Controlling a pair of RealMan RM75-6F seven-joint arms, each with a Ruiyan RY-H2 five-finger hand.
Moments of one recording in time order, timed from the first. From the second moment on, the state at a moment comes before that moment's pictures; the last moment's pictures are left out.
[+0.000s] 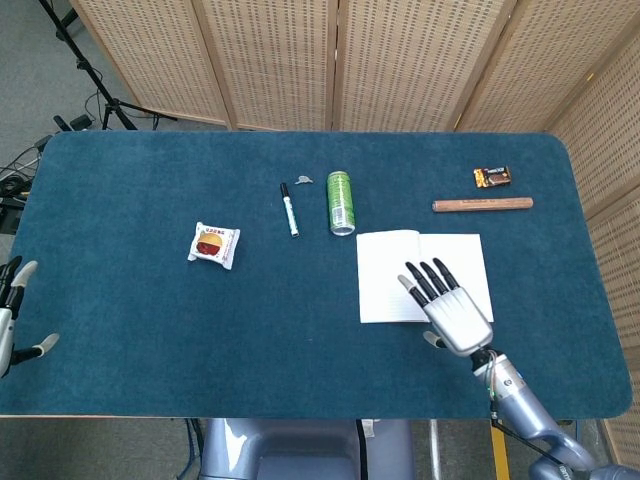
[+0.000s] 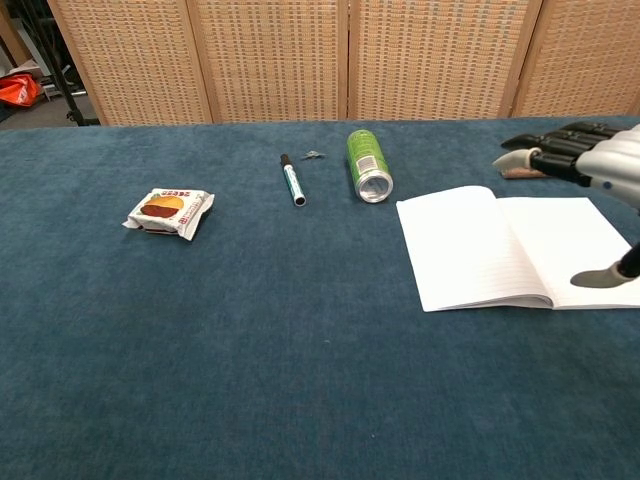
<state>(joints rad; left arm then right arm) -0.10 -1.13 -0.09 -1.59 1.43 1.48 0.03 0.43 -1.34 0.12 -1.58 -1.60 1.11 -0.42</state>
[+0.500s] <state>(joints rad) -0.10 -1.11 -0.09 -1.59 1.41 1.46 0.01 0.56 -1.54 0.18 -1.47 -1.37 0.97 -0.65</state>
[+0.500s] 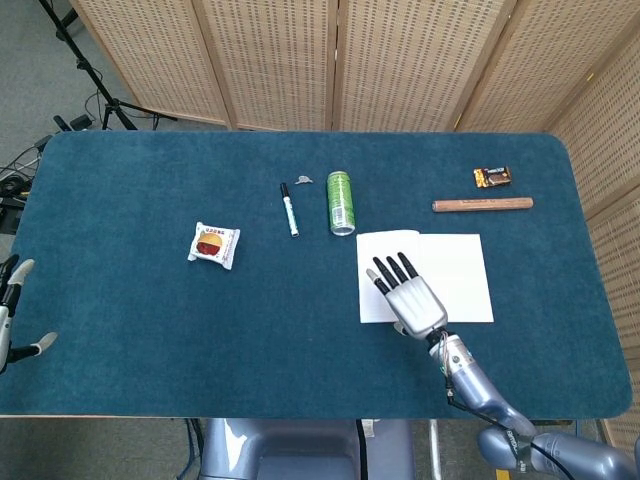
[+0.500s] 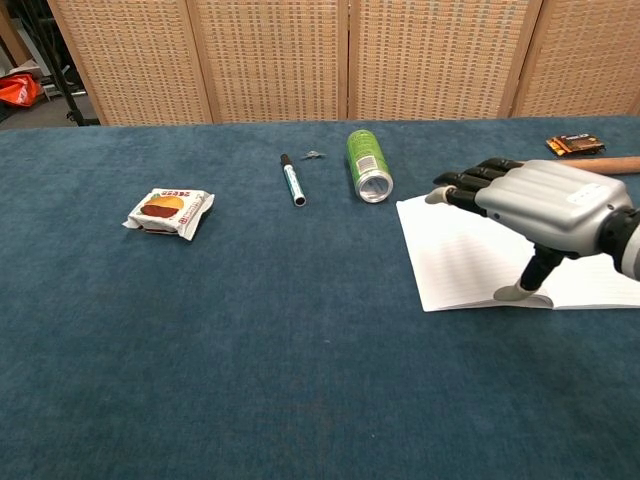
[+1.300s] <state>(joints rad) -0.10 -1.11 -0.09 -1.59 1.41 1.46 0.00 0.58 -1.64 0.11 -1.29 -1.34 1.01 -0.65</state>
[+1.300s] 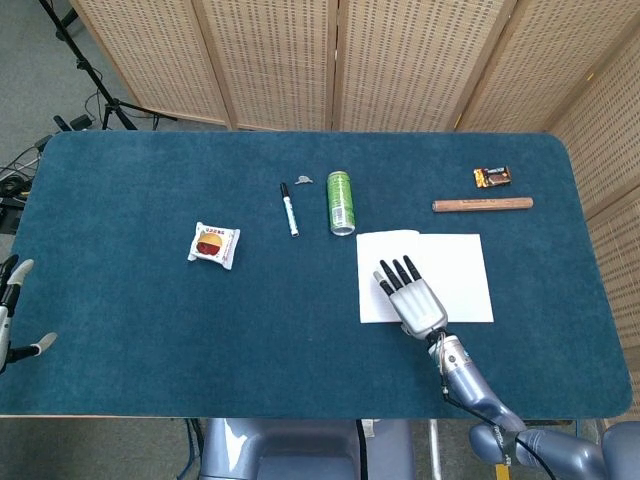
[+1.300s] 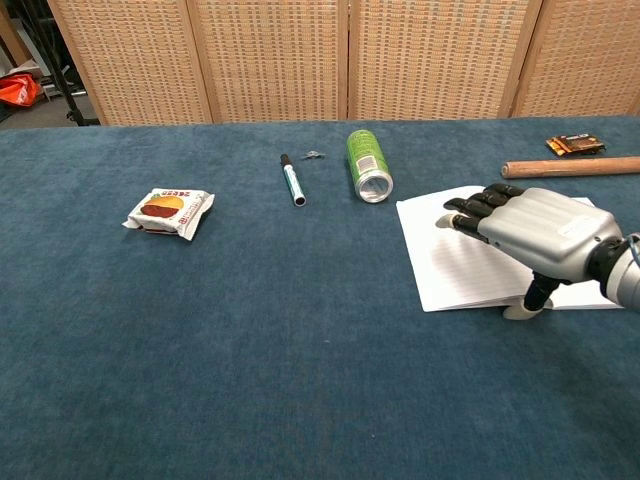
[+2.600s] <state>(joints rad) -0.09 -1.08 -0.08 -1.60 1.43 1.48 -0.09 0.51 -1.68 0.16 -1.31 -1.29 1.10 -0.20</state>
